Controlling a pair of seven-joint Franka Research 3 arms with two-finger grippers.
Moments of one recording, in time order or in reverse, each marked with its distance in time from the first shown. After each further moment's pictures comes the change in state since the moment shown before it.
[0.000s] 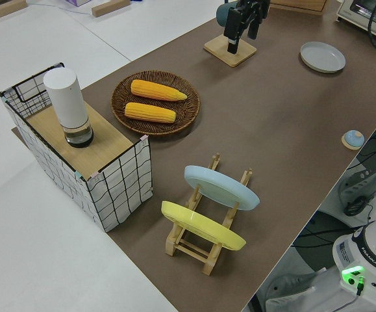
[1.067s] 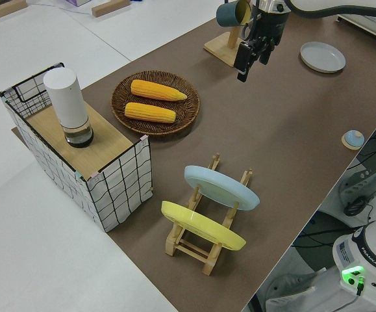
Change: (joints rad) left arm 0.080 -0.211 -0.027 -0.351 -0.095 0.201 0.121; right arm 0.000 0.000 0.000 0.000 0.000 0.000 0.000
